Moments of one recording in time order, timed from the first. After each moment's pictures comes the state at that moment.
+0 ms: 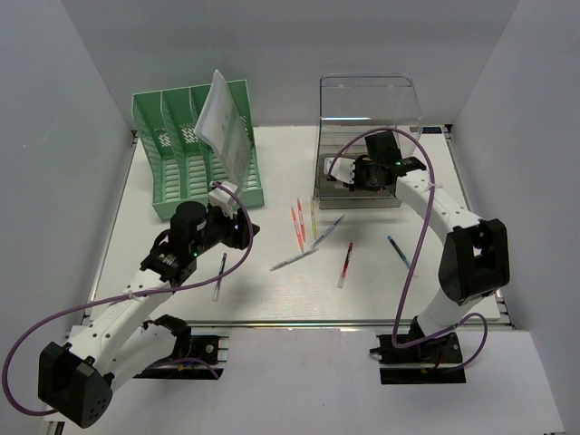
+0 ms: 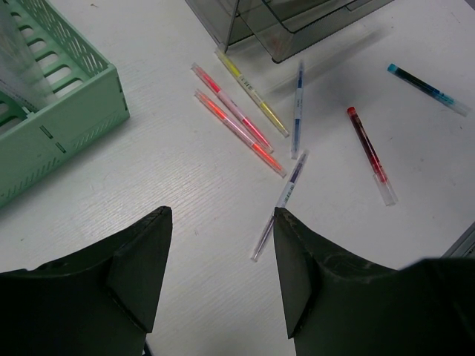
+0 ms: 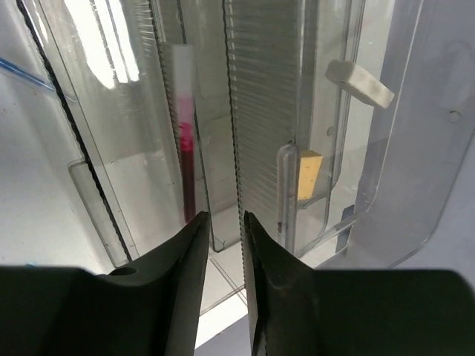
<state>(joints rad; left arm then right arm) -0.48 0.89 0.64 -0.10 0.22 -0.10 0.35 1.66 1.35 -0.55 -0.12 -1.26</state>
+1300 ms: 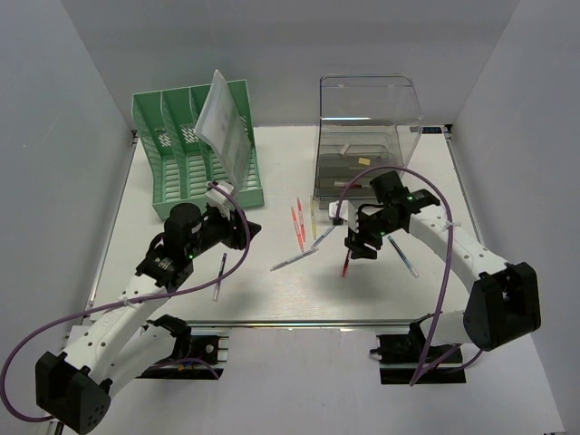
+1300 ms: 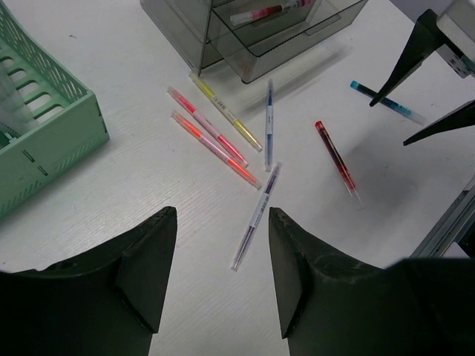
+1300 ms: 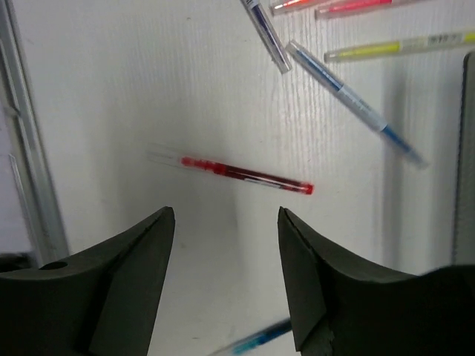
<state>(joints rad) -0.48 0.84 0.64 -0.08 0.28 -0.13 0.41 1.36 1.04 -0.90 -0.59 -0.98</state>
